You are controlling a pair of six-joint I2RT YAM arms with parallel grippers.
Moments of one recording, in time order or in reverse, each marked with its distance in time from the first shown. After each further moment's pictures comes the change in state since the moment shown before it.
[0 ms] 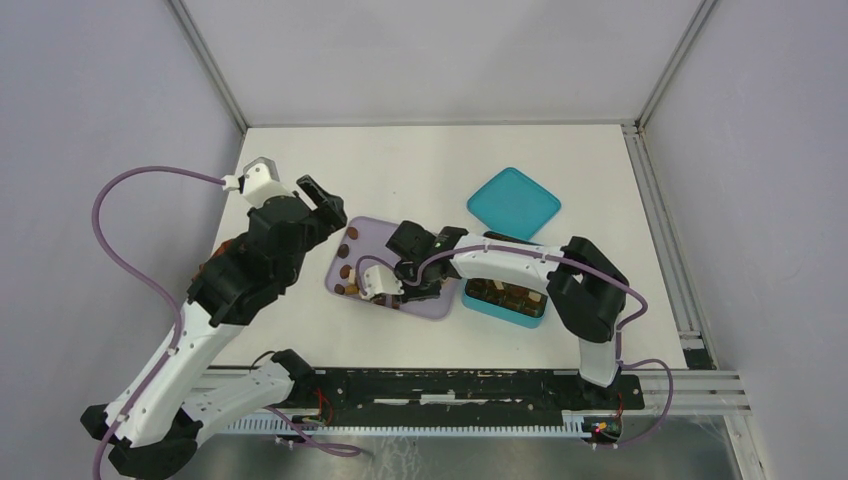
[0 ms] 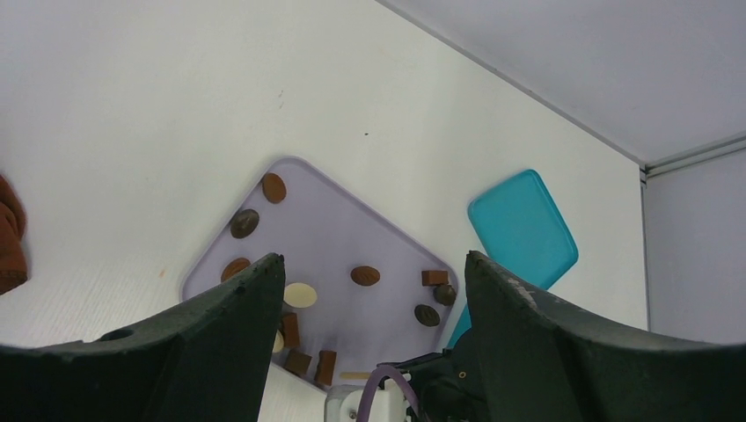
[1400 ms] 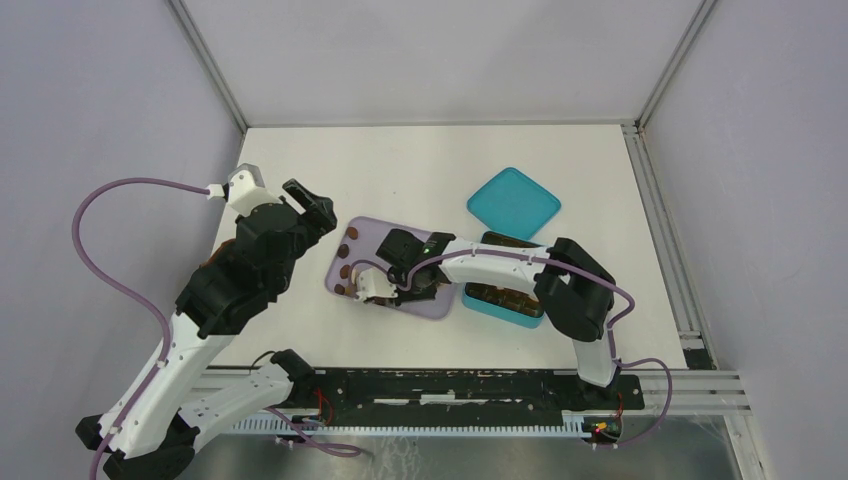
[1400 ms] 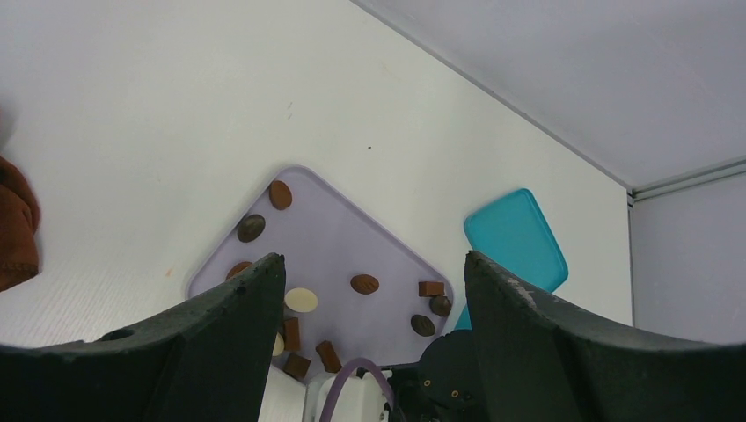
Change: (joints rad) left arm 0.000 -0.053 -0.003 -0.030 -0.040 -0.031; right arm 0.045 0.058 0.048 -0.020 0.123 0.082
